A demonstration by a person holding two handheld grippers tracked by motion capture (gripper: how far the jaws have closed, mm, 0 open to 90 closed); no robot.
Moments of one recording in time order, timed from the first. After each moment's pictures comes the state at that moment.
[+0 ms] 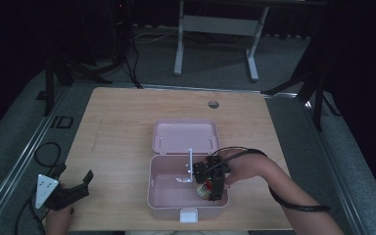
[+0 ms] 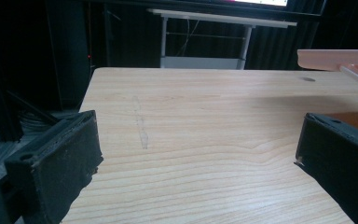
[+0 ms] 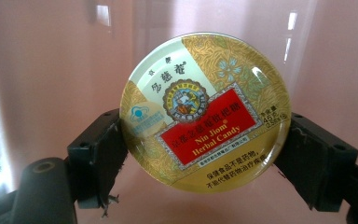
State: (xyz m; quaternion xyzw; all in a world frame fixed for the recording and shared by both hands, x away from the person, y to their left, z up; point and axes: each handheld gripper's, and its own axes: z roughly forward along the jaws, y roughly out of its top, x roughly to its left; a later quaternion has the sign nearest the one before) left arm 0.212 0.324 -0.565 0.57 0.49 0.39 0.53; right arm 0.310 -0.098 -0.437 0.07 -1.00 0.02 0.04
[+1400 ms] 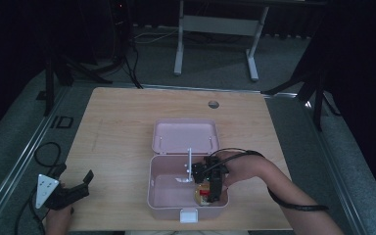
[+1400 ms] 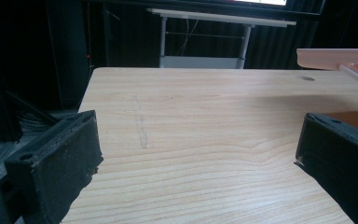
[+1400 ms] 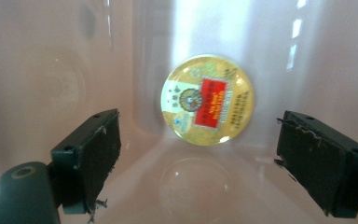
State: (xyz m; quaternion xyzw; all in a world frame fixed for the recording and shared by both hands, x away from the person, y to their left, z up) left arm 0.212 0.324 -0.565 0.57 0.49 0.39 0.53; right arm 0.313 -0.098 -0.438 0.06 -1.00 -0.01 0.05
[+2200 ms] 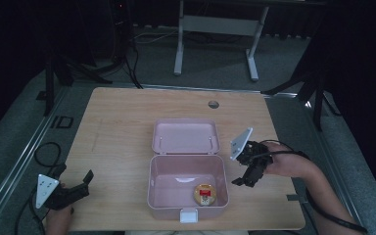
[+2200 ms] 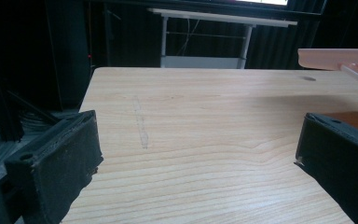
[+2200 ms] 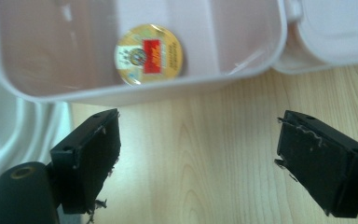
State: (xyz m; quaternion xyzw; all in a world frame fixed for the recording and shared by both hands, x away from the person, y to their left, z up) left arm 0.212 0.324 -0.565 0.57 0.49 0.39 0.53; right arm 0.330 -0.213 -0.403 -0.04 -0.98 -0.17 -0.02
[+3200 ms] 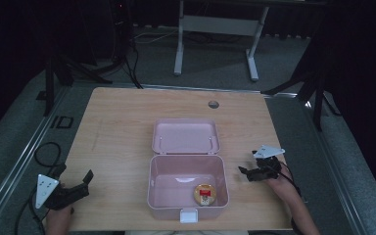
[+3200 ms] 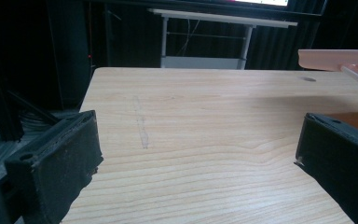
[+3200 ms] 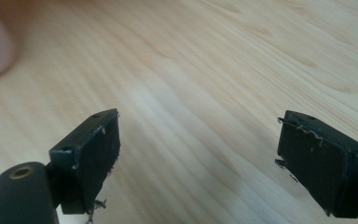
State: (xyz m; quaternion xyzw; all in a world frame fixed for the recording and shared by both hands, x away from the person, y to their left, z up) left arm 0.212 0.324 -0.565 0.57 0.49 0.39 0.53; right arm 0.357 -0.306 -0.539 -0.30 -0.87 -0.34 -0.20
